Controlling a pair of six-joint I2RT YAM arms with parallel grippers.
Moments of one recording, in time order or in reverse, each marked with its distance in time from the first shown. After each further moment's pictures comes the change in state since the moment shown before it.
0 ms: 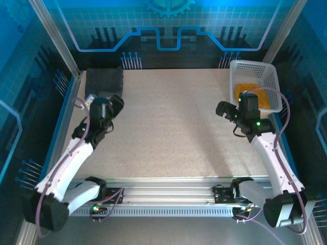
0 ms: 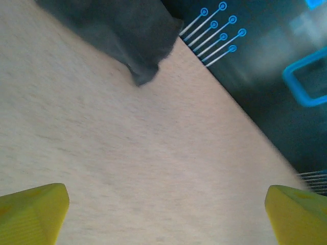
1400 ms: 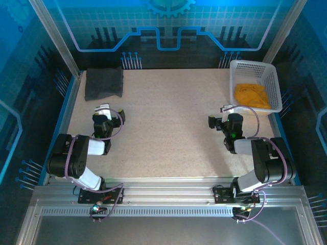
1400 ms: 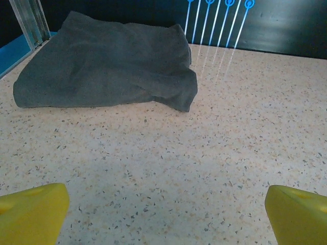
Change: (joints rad) left arm 0.265 0.584 -0.463 1.323 0.249 0.806; right arm -0.036 0.471 -0.512 1.258 -0.084 -0.488
